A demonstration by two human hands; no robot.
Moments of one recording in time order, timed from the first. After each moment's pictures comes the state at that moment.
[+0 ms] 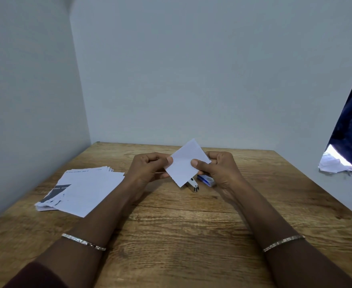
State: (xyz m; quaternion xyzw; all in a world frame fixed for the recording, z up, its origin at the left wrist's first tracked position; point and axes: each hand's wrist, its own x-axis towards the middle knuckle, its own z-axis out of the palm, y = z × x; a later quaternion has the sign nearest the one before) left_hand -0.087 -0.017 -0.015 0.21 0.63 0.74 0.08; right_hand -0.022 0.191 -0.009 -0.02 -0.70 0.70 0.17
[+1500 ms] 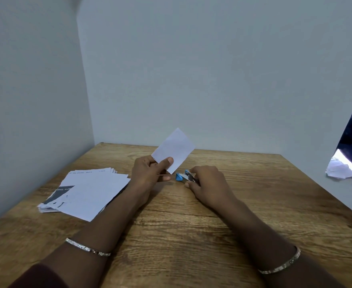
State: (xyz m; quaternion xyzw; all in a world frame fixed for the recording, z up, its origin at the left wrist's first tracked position) left_hand -0.097 -0.011 -0.023 0.14 0.63 0.76 0.01; right_hand -0.020 0.151 -0.014 -0.03 -0.97 0.14 0.19
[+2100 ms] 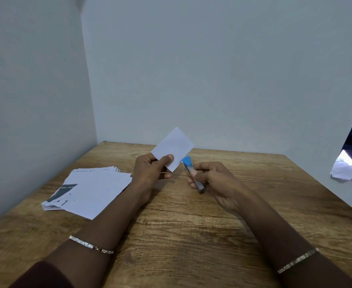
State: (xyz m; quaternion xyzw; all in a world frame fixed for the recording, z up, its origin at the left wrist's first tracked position) left_hand -0.101 -0.011 -0.022 0.12 0.62 0.78 -0.01; right_hand -0.030 0.166 -0.015 -0.03 -0.70 0.71 0.03
